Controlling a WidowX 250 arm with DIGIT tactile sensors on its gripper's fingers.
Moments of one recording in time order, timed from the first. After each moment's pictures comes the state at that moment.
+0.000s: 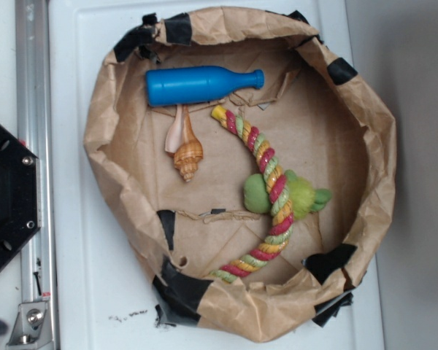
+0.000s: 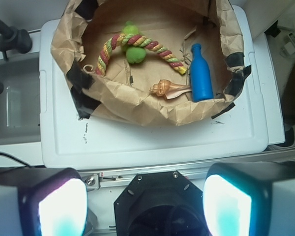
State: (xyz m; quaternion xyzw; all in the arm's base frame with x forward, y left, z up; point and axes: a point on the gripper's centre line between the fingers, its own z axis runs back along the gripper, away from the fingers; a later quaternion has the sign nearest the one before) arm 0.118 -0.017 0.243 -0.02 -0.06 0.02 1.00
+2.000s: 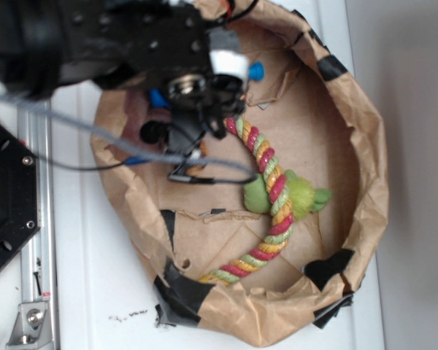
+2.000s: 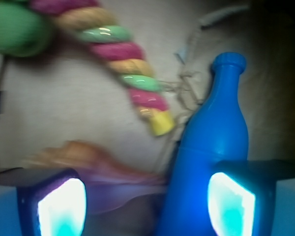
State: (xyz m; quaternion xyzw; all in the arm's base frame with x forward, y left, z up) arm 0.242 0.076 0.049 0.05 -0.02 -0.10 0.99
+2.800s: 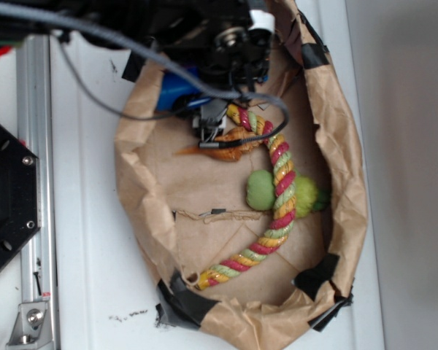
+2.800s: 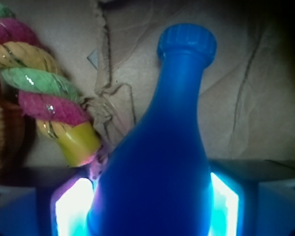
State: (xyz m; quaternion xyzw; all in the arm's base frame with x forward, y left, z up) arm 0.245 0.072 0.027 0.02 0.00 -0.05 1.00
